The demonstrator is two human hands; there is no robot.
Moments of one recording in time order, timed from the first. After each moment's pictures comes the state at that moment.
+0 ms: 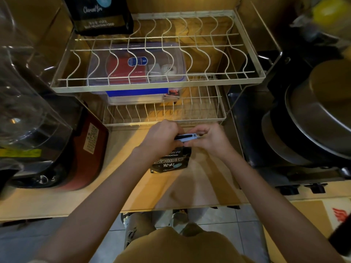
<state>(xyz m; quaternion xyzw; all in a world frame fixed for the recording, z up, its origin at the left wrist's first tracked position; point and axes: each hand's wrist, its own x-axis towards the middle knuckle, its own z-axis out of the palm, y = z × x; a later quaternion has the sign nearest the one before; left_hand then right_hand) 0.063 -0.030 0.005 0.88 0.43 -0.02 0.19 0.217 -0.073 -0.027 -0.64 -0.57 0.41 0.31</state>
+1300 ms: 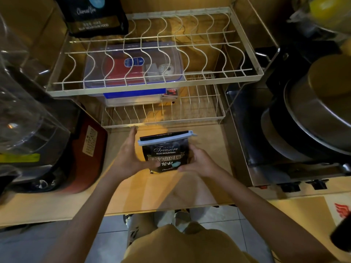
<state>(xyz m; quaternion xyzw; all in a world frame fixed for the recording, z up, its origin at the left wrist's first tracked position) -0.028 -0.045 -0.053 0.75 0.51 0.18 0.39 0.200 -0.097 -0.106 -0.60 -0.51 0.55 0.28</state>
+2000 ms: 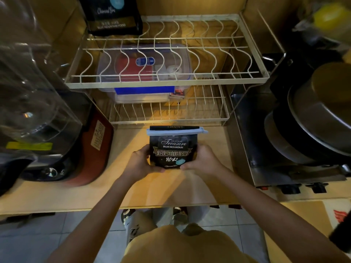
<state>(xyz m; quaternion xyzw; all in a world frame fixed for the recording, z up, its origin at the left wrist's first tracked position) -0.025 -0.064 -0.083 0.72 0.56 0.12 0.39 0.190 -0.099 -0.078 -0.65 -0.56 0.45 0.25</state>
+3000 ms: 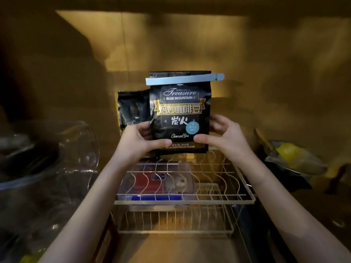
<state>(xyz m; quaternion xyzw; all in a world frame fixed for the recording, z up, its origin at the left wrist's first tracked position) 0.000 0.046 0.230 0.71 0.39 0.46 0.37 0.225 0.019 0.227 -0.46 -0.62 0.31 0.55</state>
